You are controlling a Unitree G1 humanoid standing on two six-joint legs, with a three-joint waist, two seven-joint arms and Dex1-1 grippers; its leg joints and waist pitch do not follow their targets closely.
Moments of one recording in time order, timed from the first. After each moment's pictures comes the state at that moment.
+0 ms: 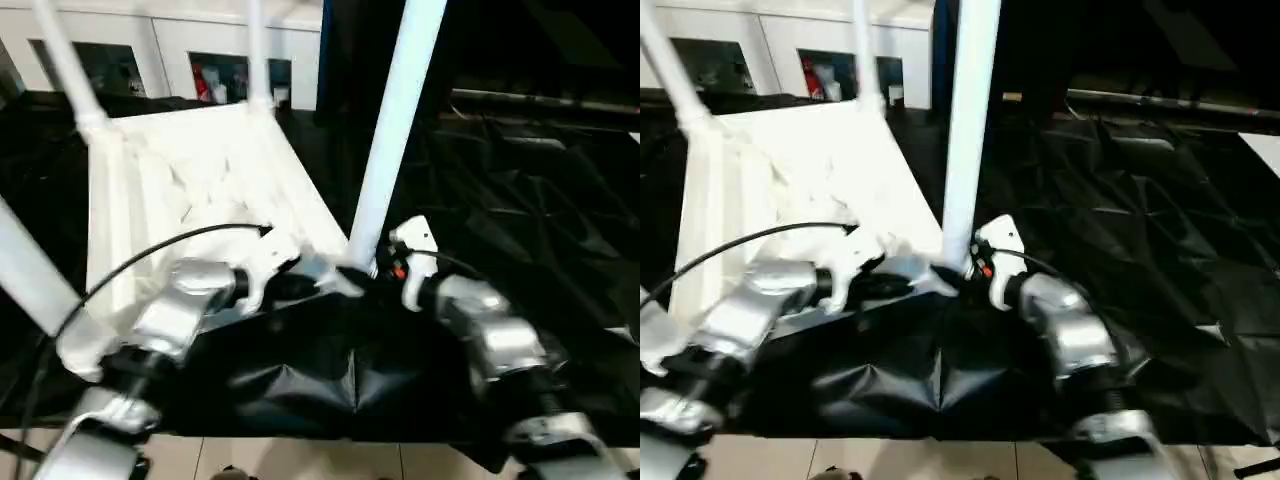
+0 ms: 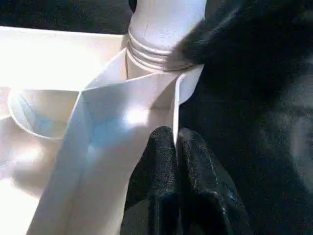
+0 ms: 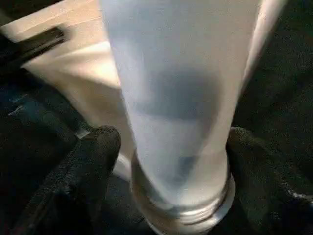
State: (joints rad) left arm -0.52 0.37 -0.23 0.40 -0.02 0.26 -1.07; right arm -0.49 -0.24 0.13 0.45 0.16 0.23 0.92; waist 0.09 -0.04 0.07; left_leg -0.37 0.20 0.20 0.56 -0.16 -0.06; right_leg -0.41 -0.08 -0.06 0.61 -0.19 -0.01
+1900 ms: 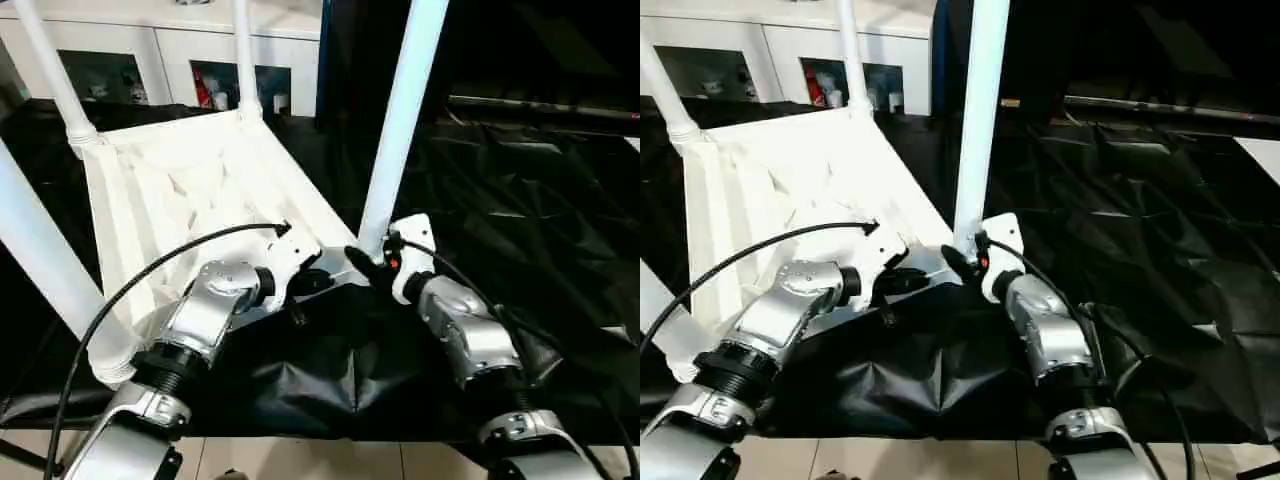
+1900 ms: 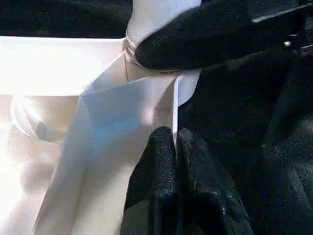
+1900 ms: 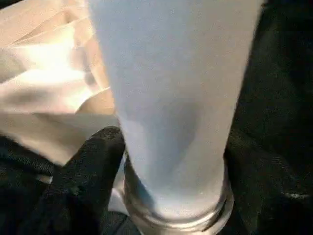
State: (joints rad) left arm -0.57 0.25 -0.24 0.49 0.05 0.28 -0.88; right arm -0.51 -0.11 0.05 0.59 0.10 0.15 0.60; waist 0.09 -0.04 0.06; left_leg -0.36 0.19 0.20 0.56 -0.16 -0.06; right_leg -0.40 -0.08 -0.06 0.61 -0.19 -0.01
